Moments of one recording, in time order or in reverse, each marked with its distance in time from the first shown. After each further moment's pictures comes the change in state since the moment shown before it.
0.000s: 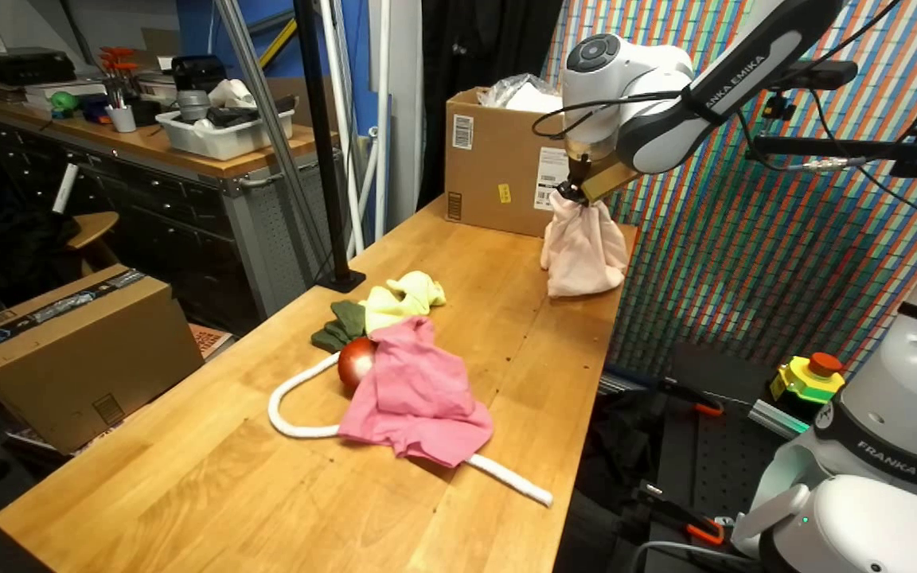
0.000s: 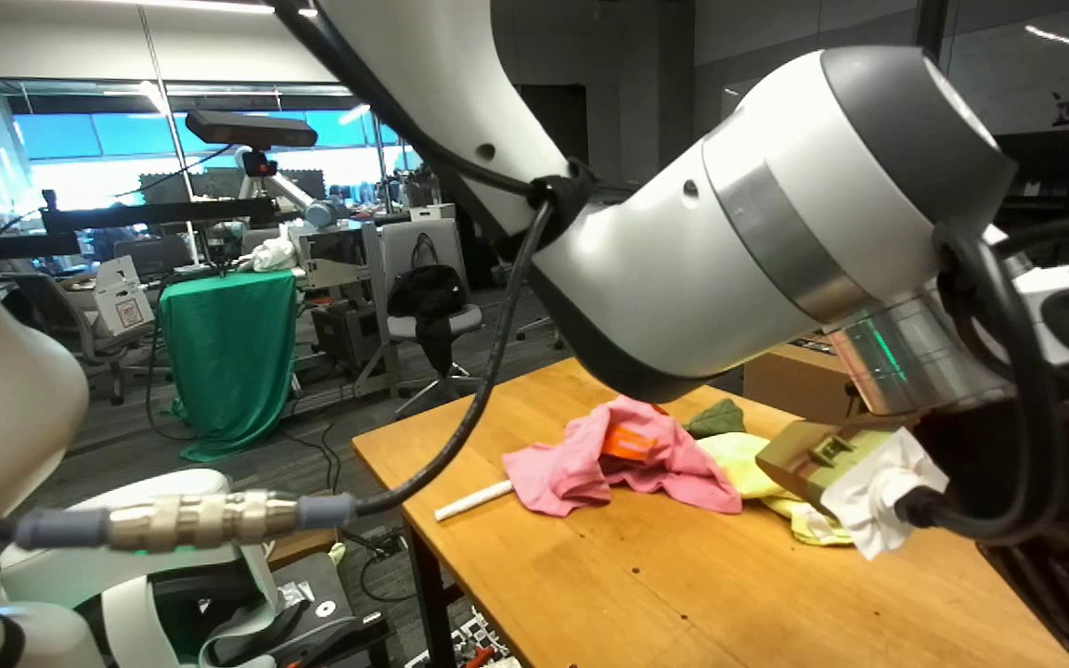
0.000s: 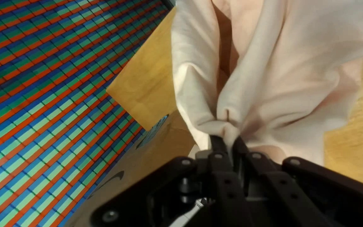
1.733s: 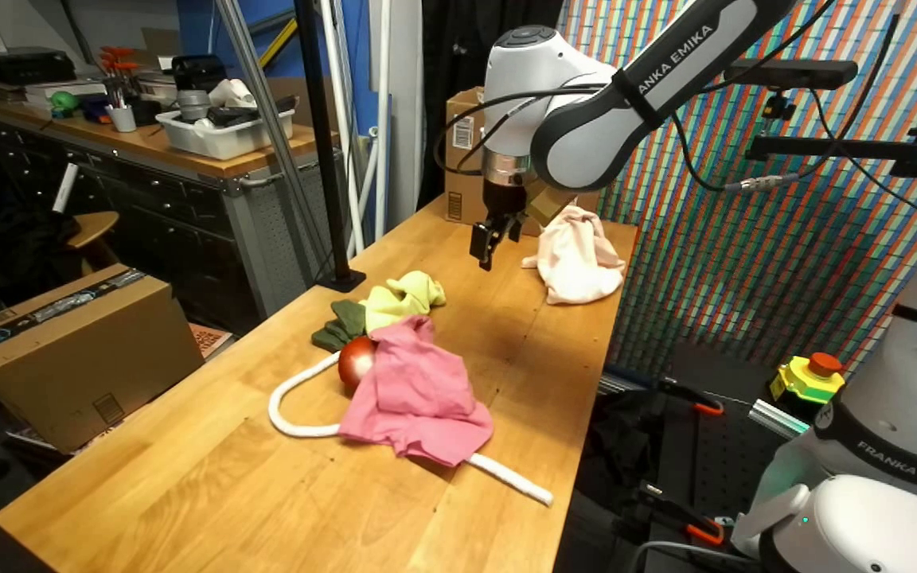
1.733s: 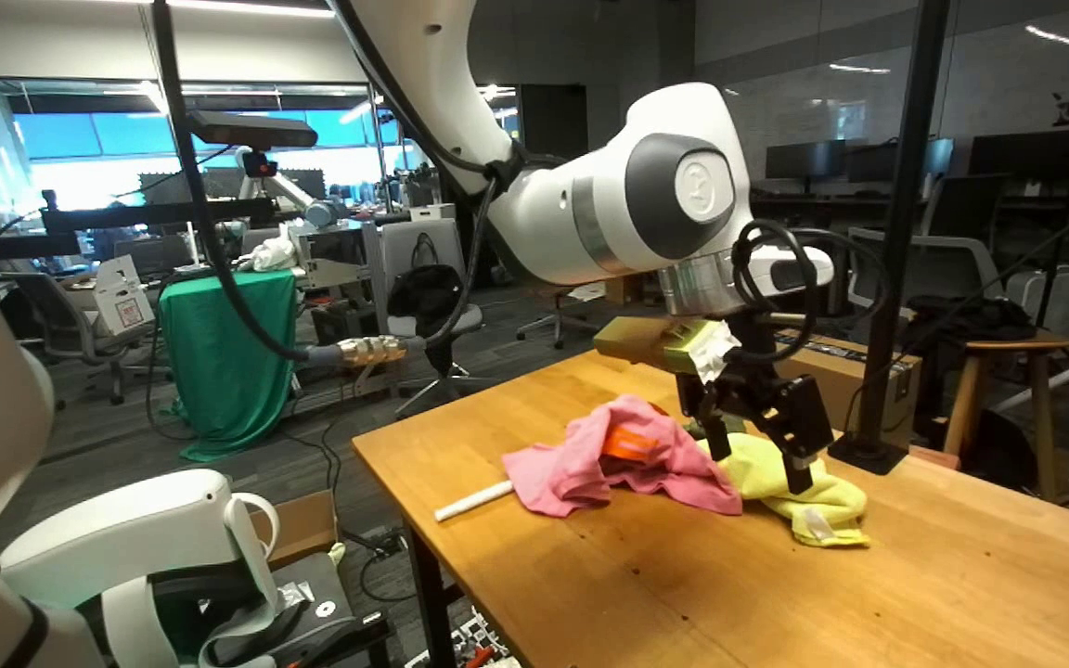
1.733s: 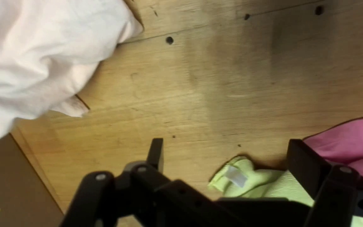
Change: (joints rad) arm 0.200 0.032 0.205 0.010 0.614 0.027 -0.643
